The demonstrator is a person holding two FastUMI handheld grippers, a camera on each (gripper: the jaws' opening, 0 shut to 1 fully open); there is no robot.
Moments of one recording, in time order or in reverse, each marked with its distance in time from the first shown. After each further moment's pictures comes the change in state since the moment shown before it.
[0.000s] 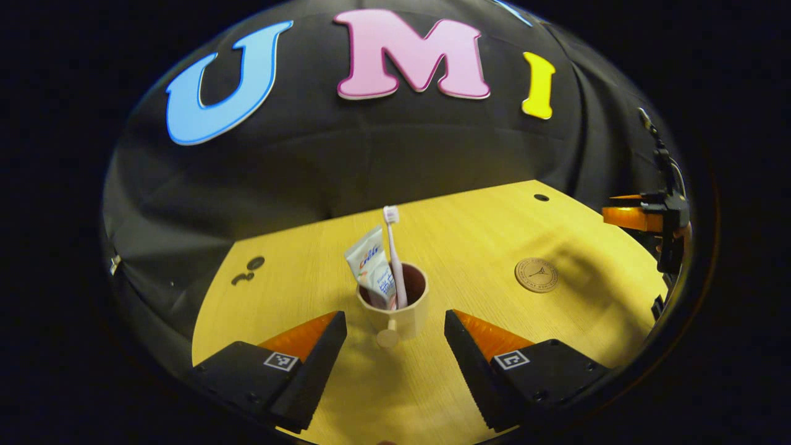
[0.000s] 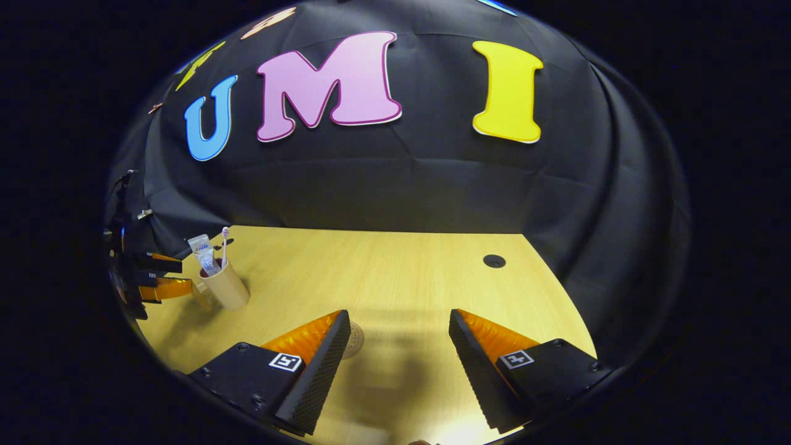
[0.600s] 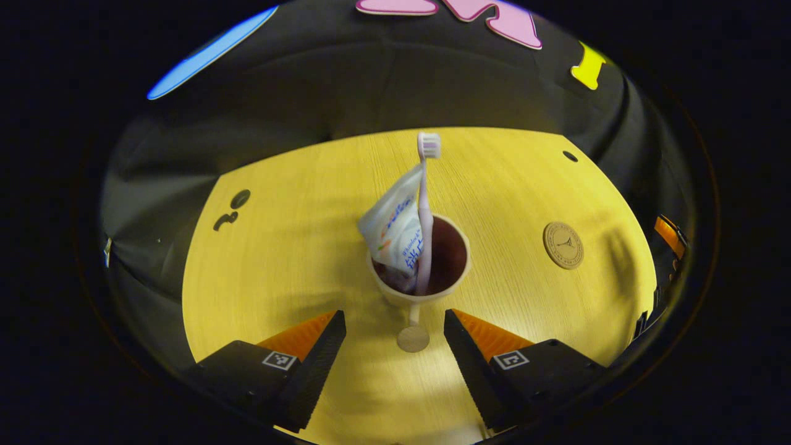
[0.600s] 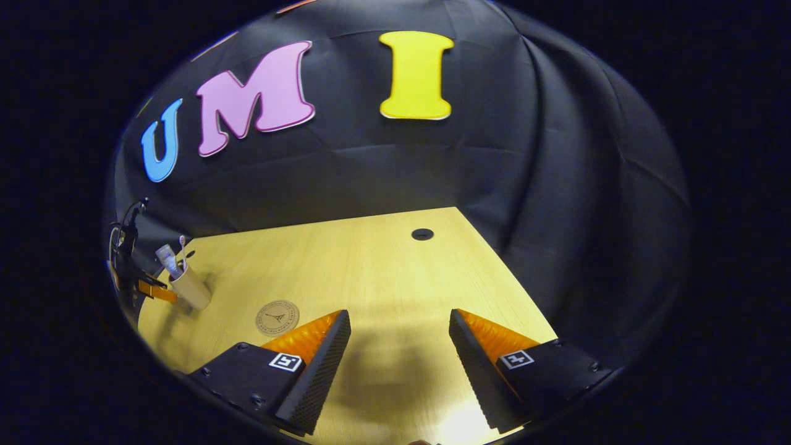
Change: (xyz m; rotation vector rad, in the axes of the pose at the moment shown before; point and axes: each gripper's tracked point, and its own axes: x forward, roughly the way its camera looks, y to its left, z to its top) left arm 0.041 0.014 -0.037 -0.059 0.421 -0.028; right arm -0.045 -0.106 -0.032 0.150 0.048 -0.203
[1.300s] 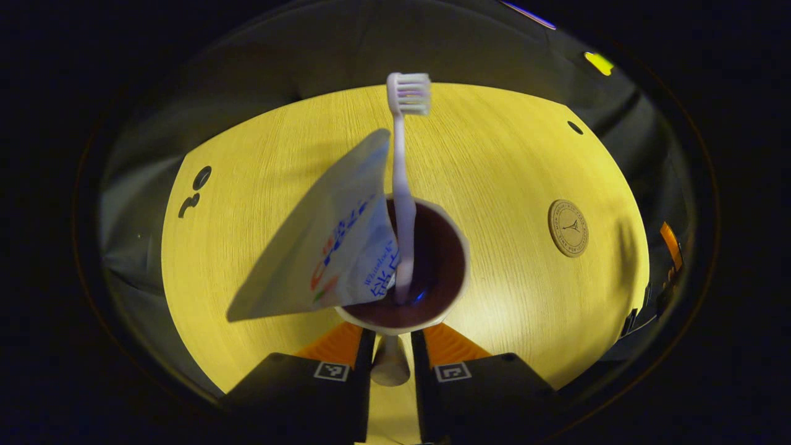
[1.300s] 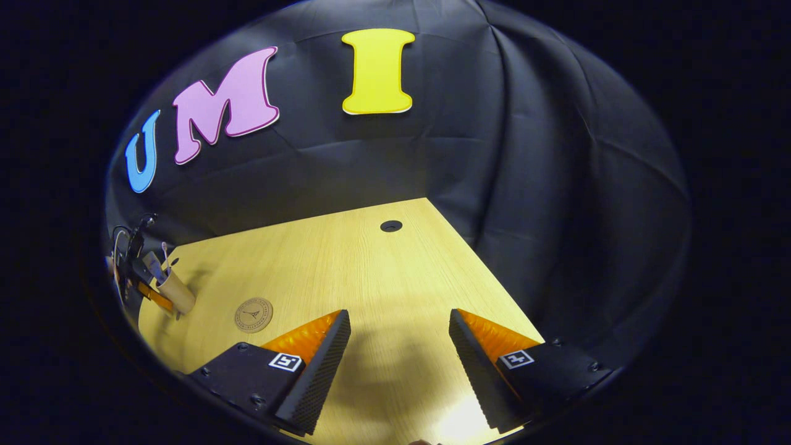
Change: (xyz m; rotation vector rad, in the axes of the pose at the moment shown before) left arm 0.028 -0.017 -0.004 -0.007 0.214 -0.046; right arm -0.005 -0.033 -0.010 0.038 0.017 -0.060
